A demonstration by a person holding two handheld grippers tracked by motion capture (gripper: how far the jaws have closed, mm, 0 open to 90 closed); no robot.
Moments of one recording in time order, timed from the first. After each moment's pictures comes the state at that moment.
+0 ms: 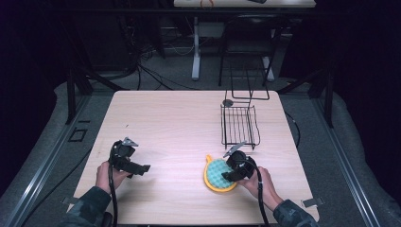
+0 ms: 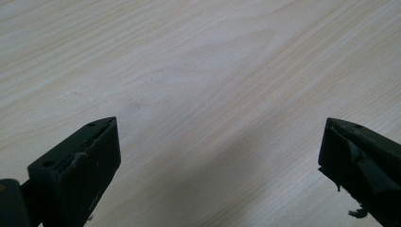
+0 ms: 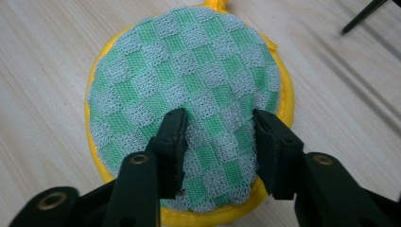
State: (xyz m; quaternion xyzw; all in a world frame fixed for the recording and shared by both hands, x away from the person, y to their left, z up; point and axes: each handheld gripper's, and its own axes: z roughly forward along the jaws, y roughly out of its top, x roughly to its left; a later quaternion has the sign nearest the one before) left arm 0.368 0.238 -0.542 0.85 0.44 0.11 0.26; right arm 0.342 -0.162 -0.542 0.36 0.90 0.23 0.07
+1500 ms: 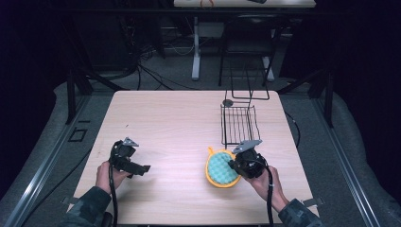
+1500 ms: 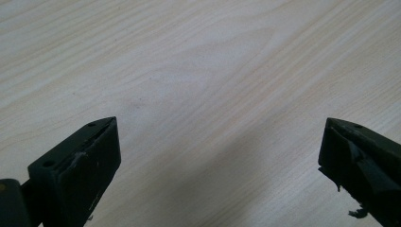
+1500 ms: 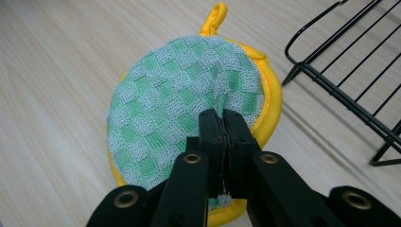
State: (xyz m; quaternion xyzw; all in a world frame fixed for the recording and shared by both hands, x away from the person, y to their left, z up) left arm 0.368 0.238 -0.541 0.85 0.44 0.11 0.26; right arm 0.318 -0.177 -0.493 0.36 0.87 0.31 0.14
